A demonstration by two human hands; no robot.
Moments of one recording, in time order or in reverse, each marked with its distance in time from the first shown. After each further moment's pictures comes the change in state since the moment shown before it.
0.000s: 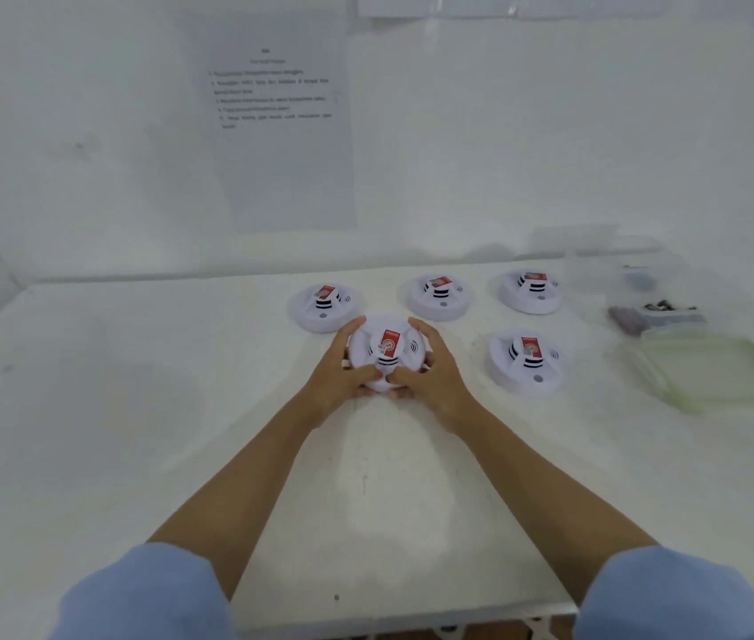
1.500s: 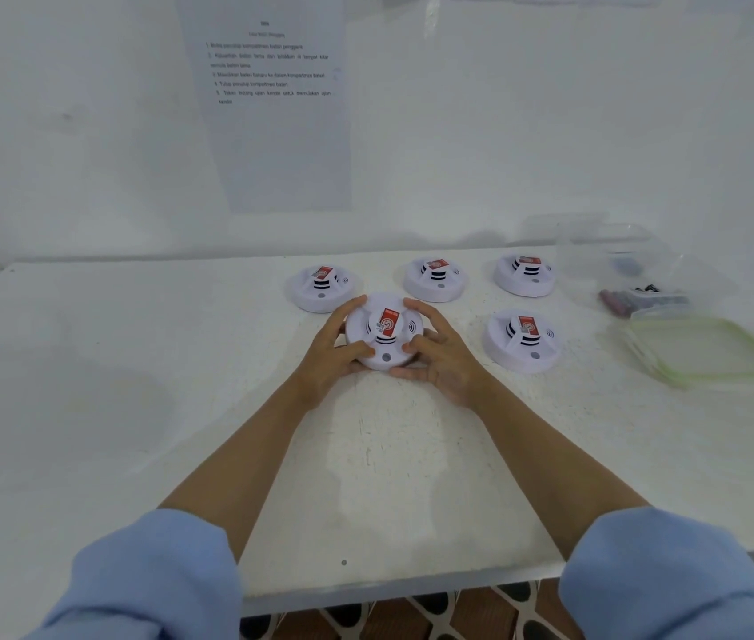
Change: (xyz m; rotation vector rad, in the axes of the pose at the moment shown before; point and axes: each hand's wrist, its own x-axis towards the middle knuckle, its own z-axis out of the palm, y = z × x) left_hand -0.001 -0.009 -0.007 -0.022 0.001 0.110; right_hand -0.007 -0.008 -0.018 0.386 -0.231 0.144
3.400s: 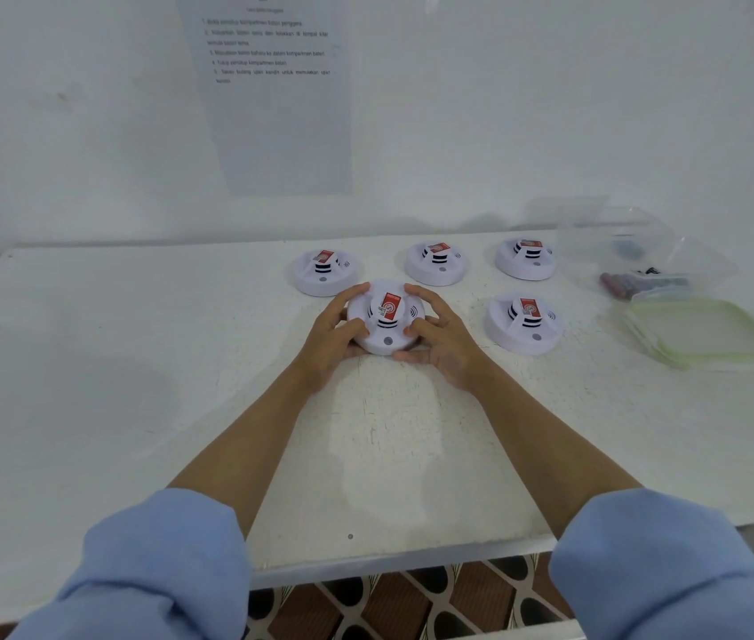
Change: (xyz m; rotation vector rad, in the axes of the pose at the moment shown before) left_hand -0.002 0.000 0.001 -0.042 0.024 -0.024; right_hand -0.001 0.005 0.002 -0.066 0.037 -0.038
